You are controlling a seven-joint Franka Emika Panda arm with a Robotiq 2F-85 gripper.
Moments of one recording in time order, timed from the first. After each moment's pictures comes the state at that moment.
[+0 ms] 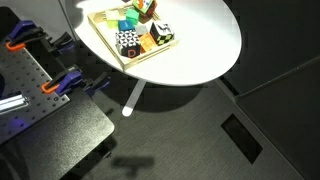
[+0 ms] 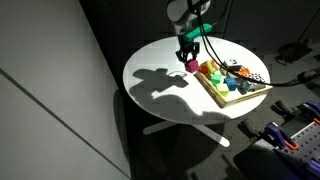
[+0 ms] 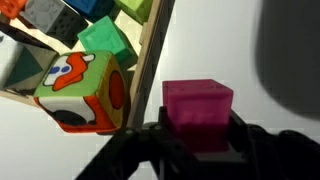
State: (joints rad) arm 0.28 0.83 -0.02 -1.30 -0.03 1.81 0.19
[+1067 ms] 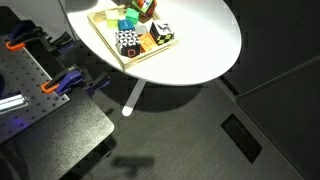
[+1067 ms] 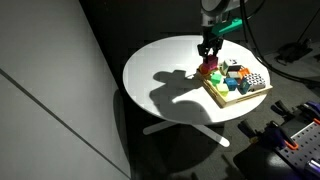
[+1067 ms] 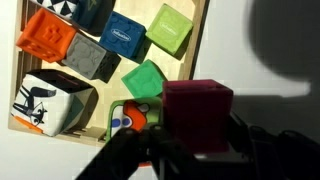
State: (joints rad) arm 0.15 0.46 0.01 -1.87 -0.02 2.13 0.15
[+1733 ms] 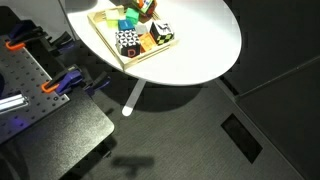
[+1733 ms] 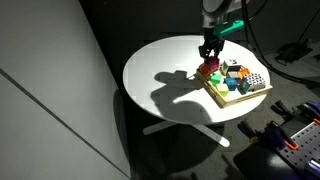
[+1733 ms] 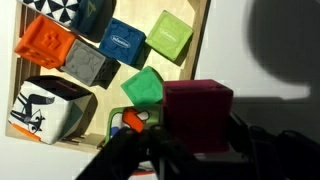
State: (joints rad) arm 0.14 0.45 0.01 -1.89 -0.02 2.13 0.15
